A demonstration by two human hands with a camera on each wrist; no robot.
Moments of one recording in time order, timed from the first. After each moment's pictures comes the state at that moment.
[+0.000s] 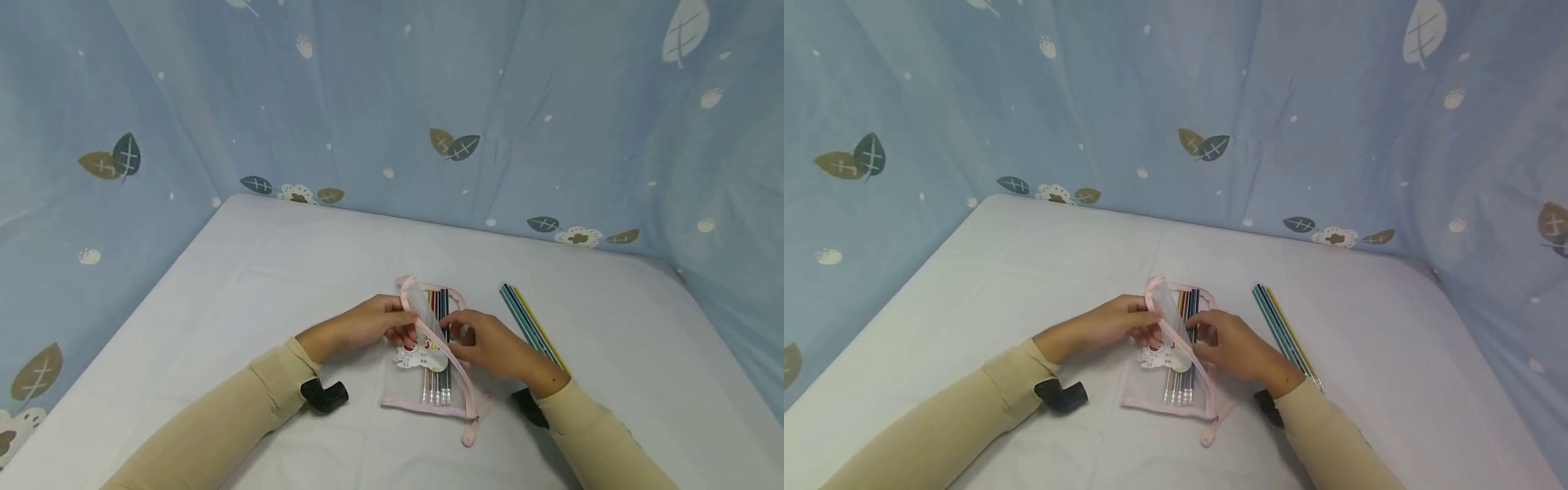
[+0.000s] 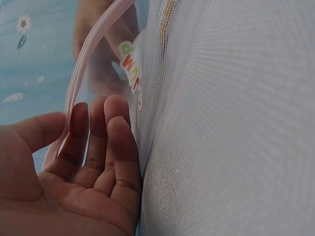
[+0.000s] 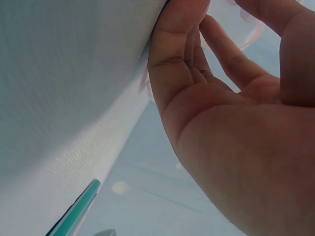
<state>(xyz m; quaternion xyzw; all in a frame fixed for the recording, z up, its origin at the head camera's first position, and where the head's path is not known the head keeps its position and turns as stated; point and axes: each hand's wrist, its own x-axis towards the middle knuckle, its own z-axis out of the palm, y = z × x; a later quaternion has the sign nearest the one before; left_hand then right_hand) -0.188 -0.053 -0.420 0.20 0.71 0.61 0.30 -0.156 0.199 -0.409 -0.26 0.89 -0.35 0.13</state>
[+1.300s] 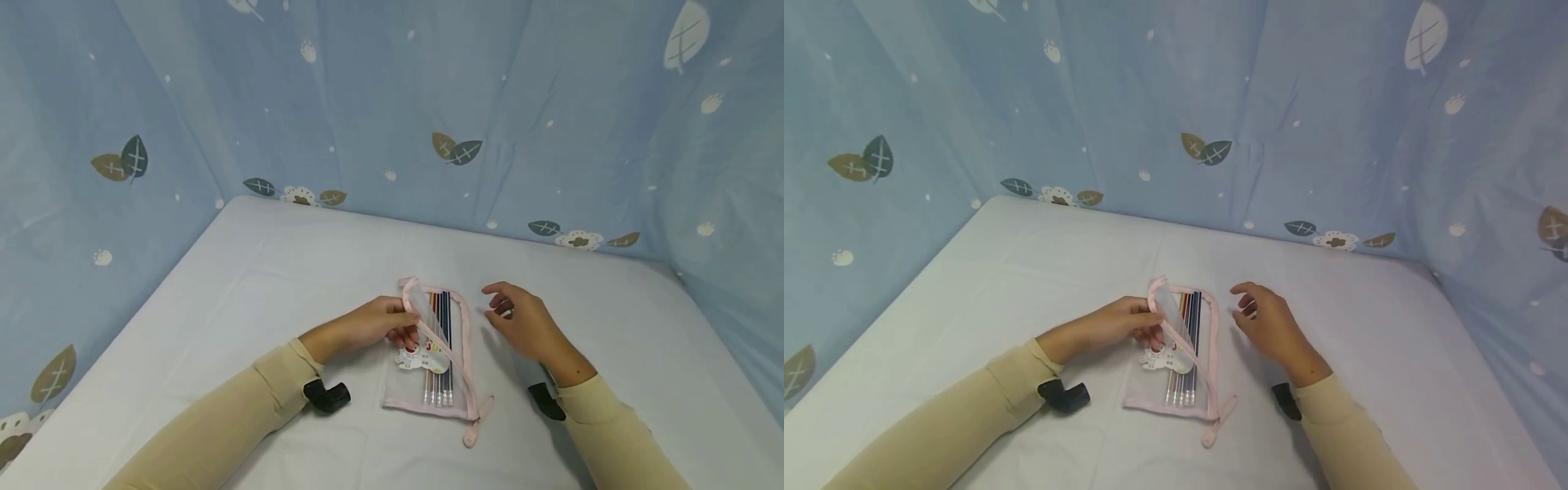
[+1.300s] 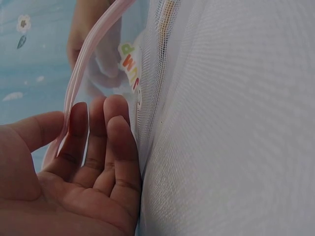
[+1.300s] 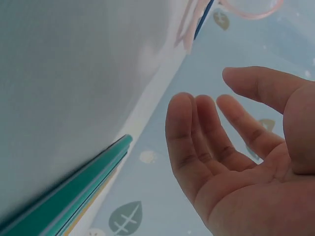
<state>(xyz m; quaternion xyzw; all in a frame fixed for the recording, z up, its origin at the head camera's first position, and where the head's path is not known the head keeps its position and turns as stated) -0.189 -0.053 -0.419 0.20 0.70 0.61 0.31 -0.169 0.232 -0.390 -0.14 0.94 -0.30 -0.02</state>
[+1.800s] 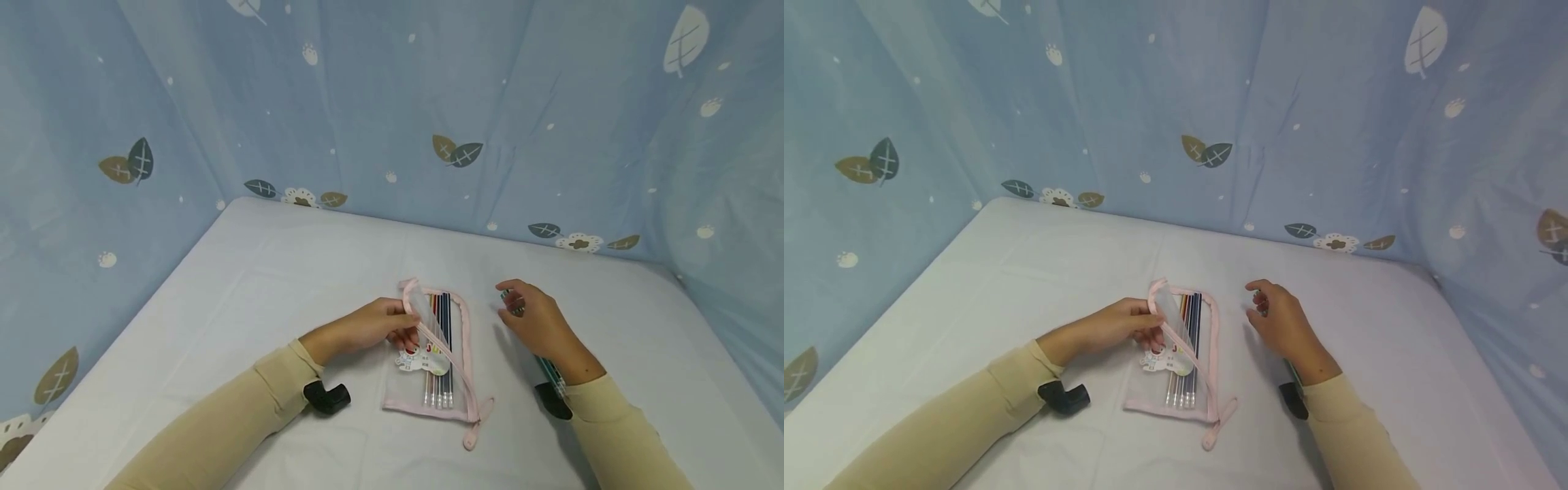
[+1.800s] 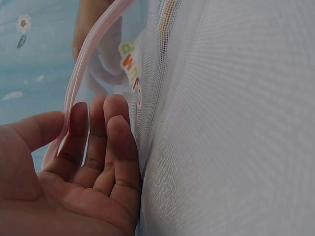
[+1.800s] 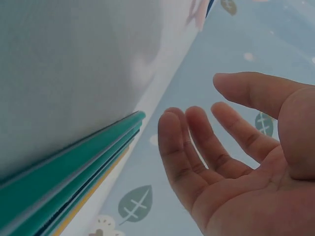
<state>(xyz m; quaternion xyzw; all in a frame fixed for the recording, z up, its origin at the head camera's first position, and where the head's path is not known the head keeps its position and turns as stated) -0.190 -0.053 -0.417 0.20 0.71 0.60 0.31 -0.174 0.247 -0.382 -0.10 0.95 -0.28 -0.01</state>
